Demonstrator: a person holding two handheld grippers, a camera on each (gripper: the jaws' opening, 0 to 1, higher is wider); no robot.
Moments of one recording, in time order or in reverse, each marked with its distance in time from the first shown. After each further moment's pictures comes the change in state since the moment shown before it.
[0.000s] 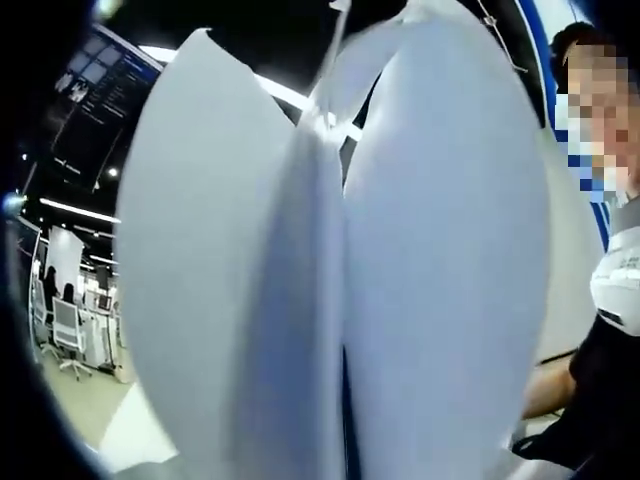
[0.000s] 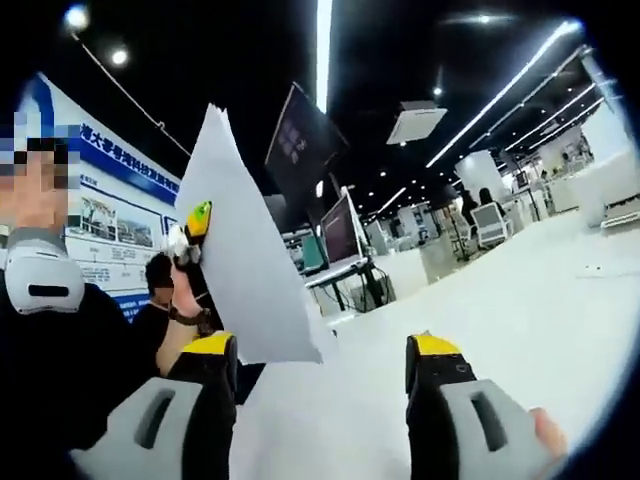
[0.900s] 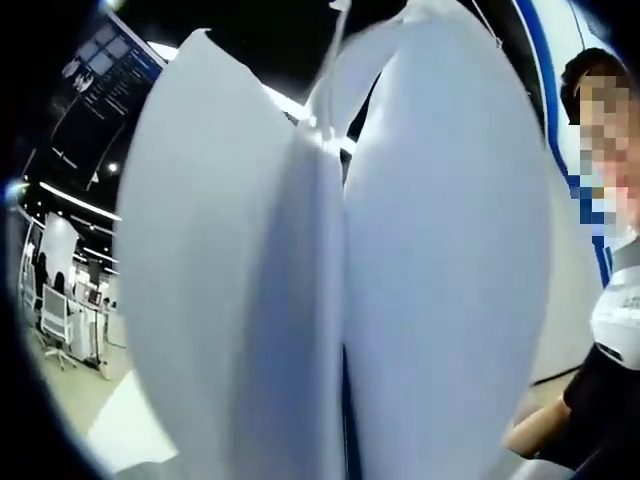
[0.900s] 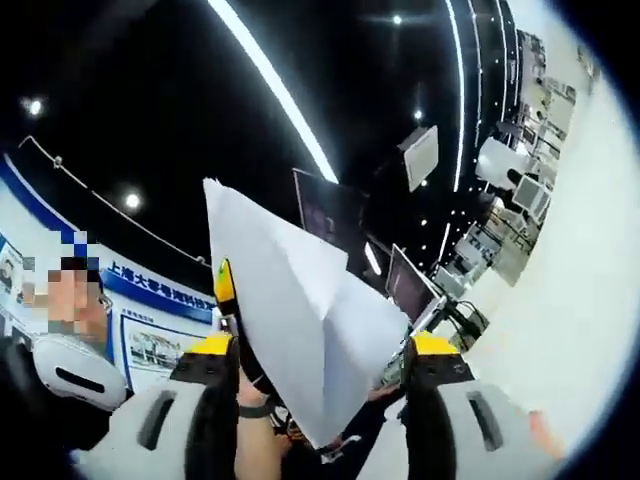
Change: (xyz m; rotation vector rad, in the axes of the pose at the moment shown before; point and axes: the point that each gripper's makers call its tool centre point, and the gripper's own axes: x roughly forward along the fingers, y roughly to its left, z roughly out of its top) left arm 0.019 0.005 0.011 -0.070 -0.061 -0.018; right arm 0.053 0.034 0.029 0.420 -0.455 0.331
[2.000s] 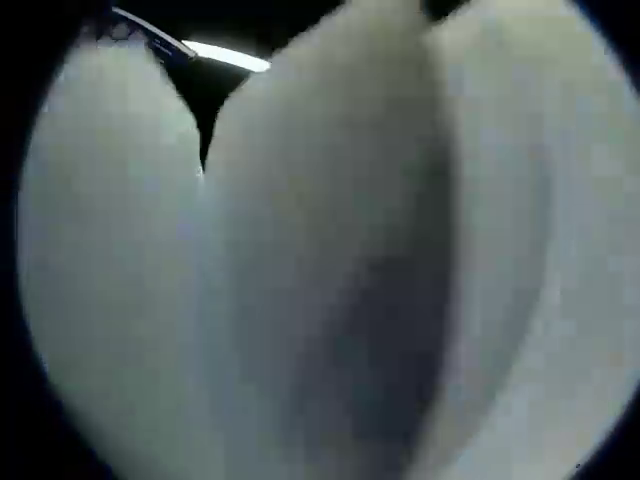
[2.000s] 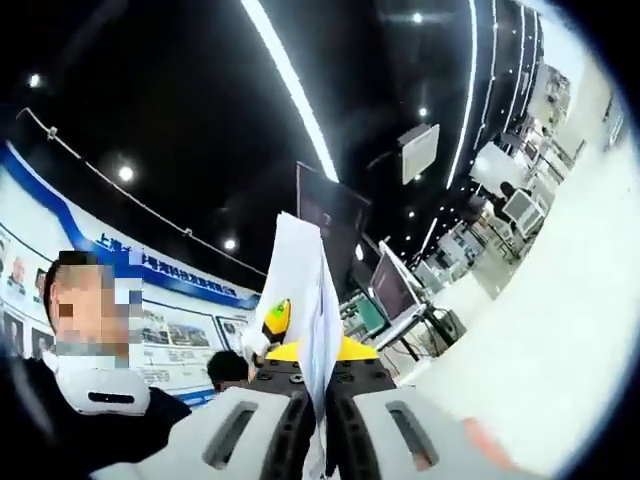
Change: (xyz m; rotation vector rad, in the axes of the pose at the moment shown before) left arm -0.012 0.030 -0.044 0.010 0.076 0.121; right arm -0.031 0.038 0.046 -0.163 0.170 -0.135
